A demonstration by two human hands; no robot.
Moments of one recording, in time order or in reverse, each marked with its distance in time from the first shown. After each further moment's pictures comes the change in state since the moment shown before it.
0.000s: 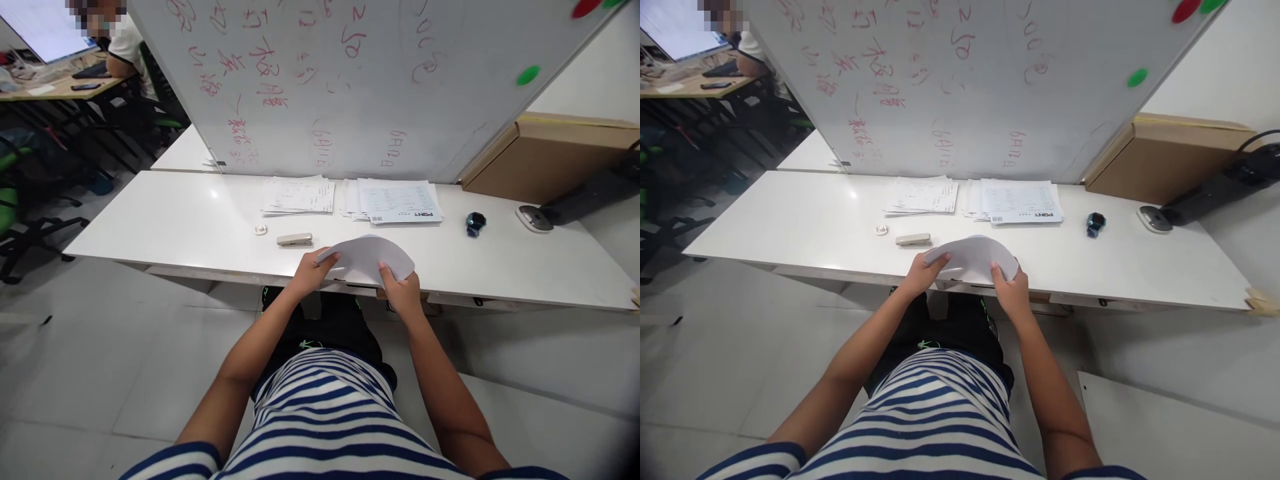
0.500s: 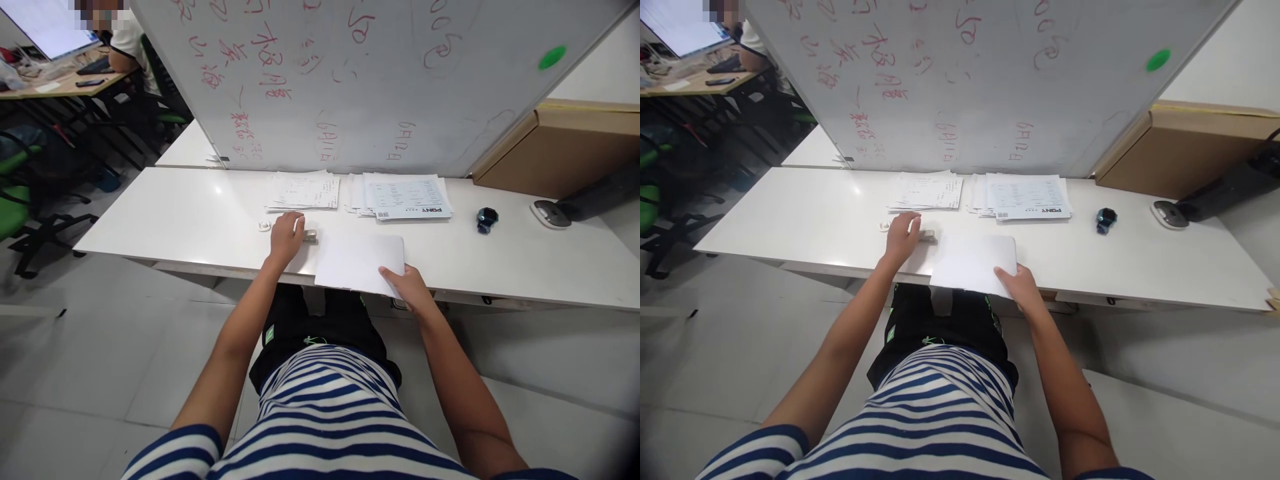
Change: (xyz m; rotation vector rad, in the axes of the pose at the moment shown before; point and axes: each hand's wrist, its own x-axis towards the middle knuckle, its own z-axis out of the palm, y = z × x) left_hand 0.051 -0.019 -0.067 0.495 0.314 0.214; right_hand 0.014 0.021 -0.012 0.021 -0.201 0.319
